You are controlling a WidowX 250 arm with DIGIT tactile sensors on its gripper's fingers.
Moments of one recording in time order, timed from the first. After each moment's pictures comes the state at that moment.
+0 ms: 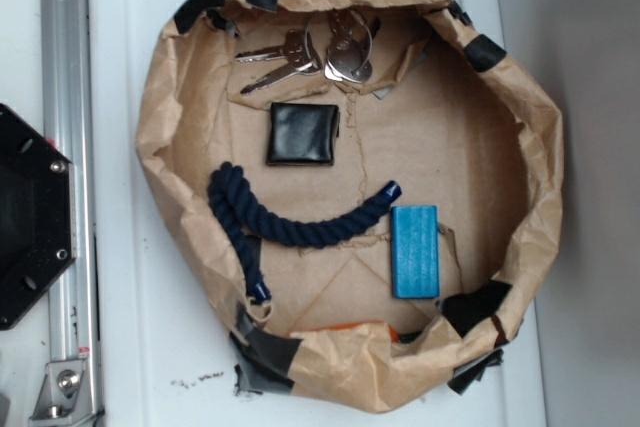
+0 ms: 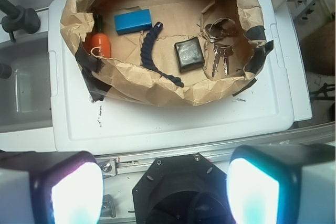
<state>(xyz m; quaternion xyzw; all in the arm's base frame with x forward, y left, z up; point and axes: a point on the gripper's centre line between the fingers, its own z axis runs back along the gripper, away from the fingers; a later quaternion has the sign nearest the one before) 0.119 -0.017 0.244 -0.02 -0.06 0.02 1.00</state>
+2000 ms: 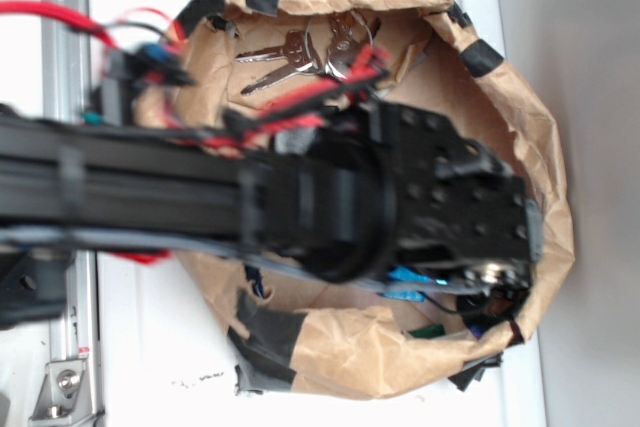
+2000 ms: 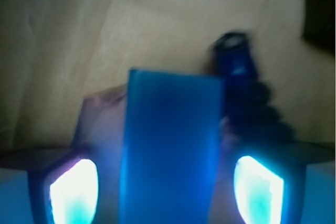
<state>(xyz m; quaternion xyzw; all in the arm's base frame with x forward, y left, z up) 0.308 -0.081 0.022 -0.04 0.04 0.57 0.82</state>
